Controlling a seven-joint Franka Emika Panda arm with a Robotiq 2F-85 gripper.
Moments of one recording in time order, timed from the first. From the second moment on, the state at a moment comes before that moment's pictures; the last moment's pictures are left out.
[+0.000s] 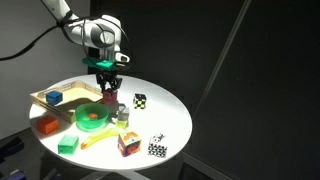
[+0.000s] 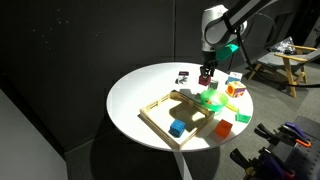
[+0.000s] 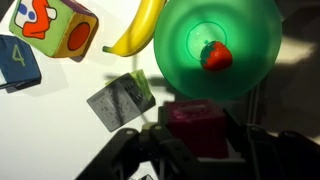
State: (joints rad) arm -0.01 0.37 -0.06 -2.00 -0.15 2.31 -0.02
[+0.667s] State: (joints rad) arm -0.01 0.39 -0.05 -1.99 -0.15 2.31 -0.02
